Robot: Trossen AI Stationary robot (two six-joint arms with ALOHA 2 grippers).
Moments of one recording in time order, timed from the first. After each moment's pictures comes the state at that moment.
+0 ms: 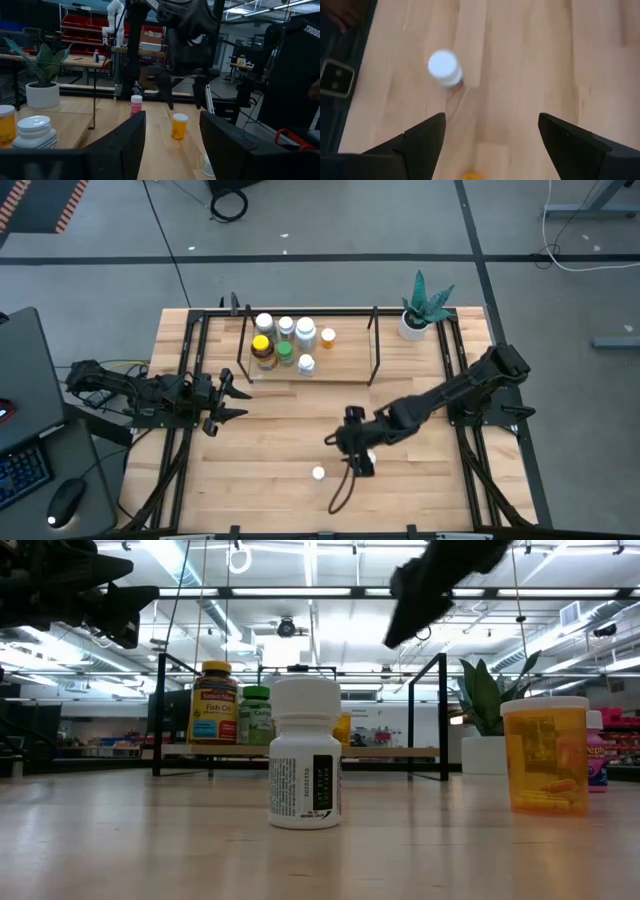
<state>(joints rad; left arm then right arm) -0.22 0.21 0.01 0.32 -0.11 -0.12 0.39 1.70 1.28 -0.54 0.12 0.29</state>
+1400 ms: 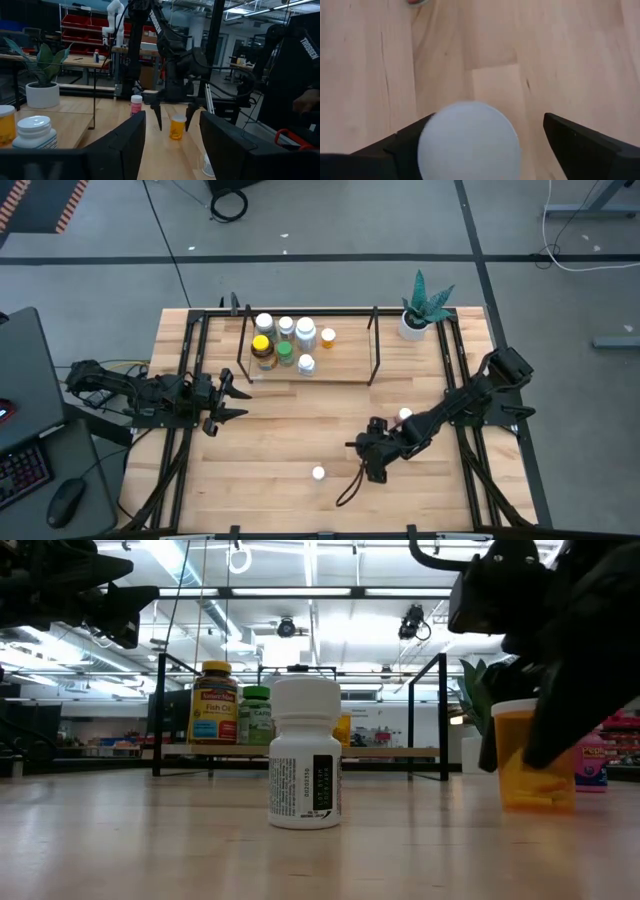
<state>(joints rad) -0.22 0.21 0.01 0.32 -0.11 -0.12 0.52 1.70 0.90 -0.31 0.23 0.62</state>
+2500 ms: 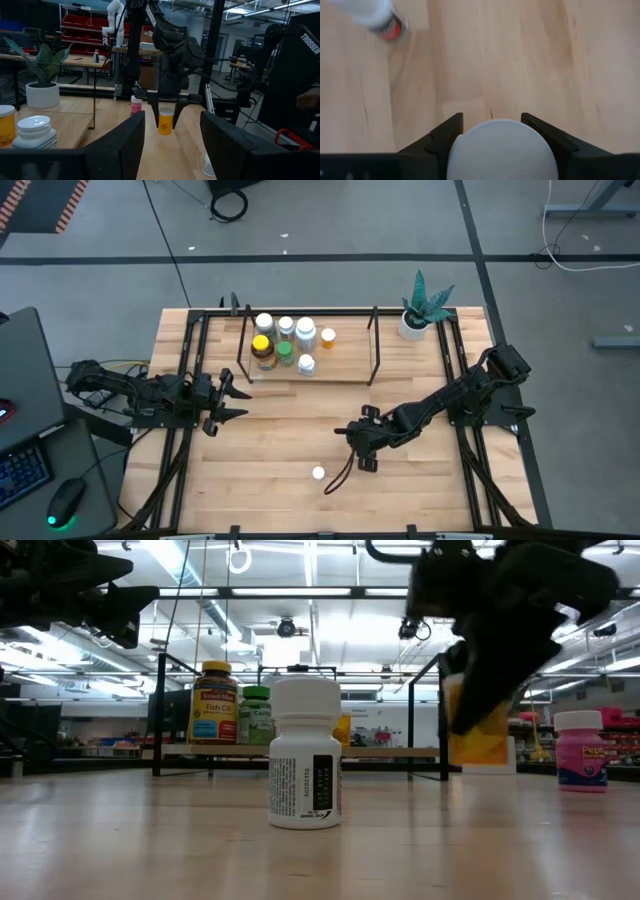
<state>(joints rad) -0.22 0.21 0.01 0.32 -0.11 -0.12 0.41 1.70 1.00 -0.42 0.22 0.52</state>
